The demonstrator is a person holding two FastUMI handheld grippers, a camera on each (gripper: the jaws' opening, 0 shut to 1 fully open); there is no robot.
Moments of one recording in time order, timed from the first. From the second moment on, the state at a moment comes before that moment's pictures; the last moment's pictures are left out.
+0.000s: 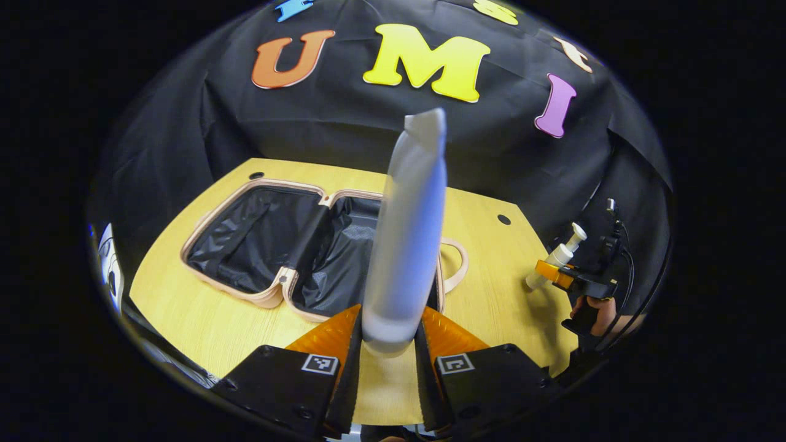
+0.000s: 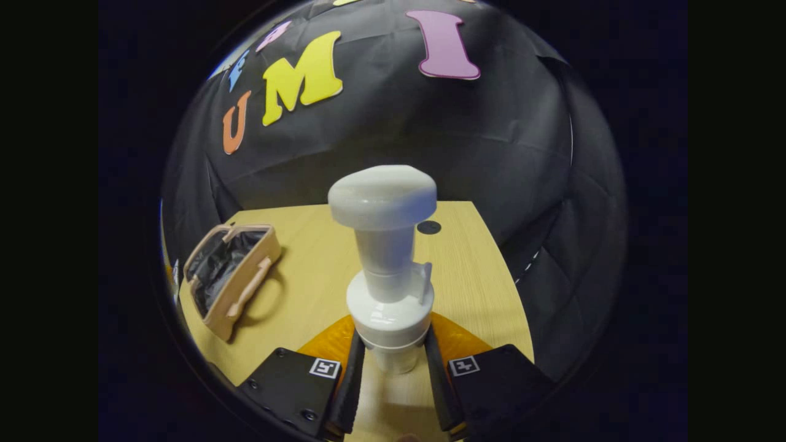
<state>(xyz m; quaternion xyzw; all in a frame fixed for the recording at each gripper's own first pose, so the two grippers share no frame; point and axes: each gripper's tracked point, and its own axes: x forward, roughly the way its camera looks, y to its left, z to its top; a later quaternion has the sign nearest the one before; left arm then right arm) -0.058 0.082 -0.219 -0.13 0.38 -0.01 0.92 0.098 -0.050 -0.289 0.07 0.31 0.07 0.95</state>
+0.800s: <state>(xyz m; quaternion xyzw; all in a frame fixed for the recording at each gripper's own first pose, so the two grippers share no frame) 0.031 0.108 -0.338 -0.20 0.62 -0.19 0.73 -0.036 -0.032 -0.140 0.18 0.30 0.11 0.93</state>
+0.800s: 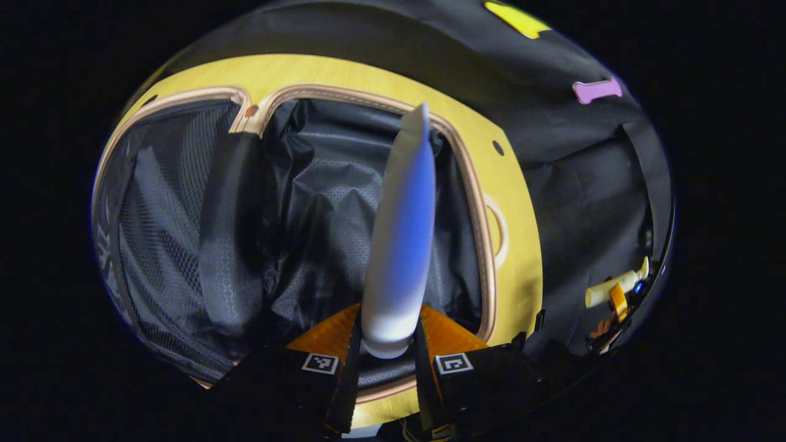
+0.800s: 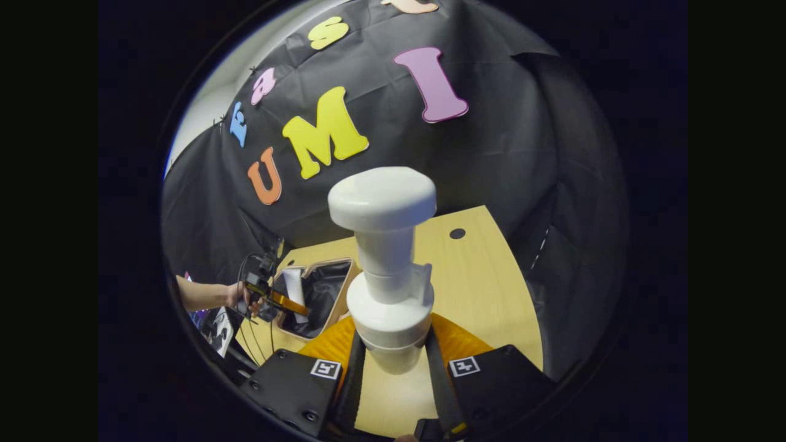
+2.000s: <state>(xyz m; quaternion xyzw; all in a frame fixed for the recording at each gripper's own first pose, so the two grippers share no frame) -0.002 0.159 -0.229 -0.17 0.41 -0.05 0.90 0.012 0.169 -0.114 0.13 0.36 0.31 0.87</state>
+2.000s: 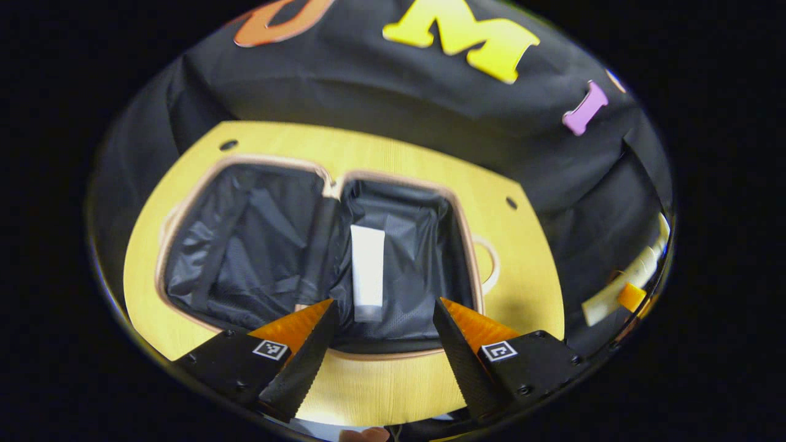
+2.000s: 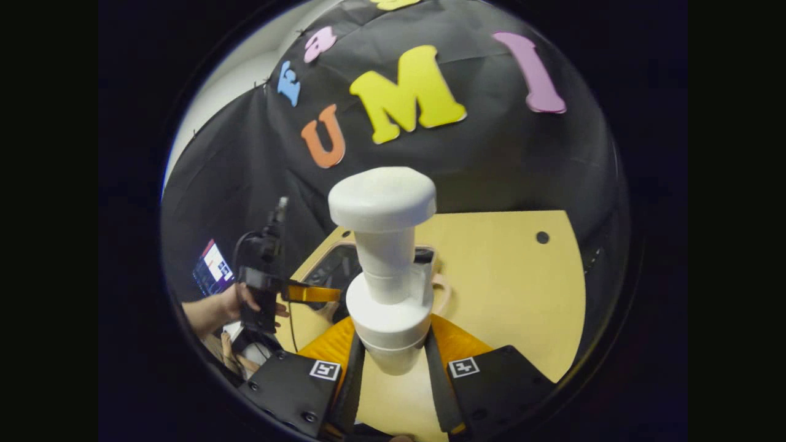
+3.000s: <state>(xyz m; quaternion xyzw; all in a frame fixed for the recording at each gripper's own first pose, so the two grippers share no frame) -0.193 0.231 -0.199 -0.28 0.23 0.10 0.93 0.081 0.306 -0.341 0.12 0.70 0.09 0.70</state>
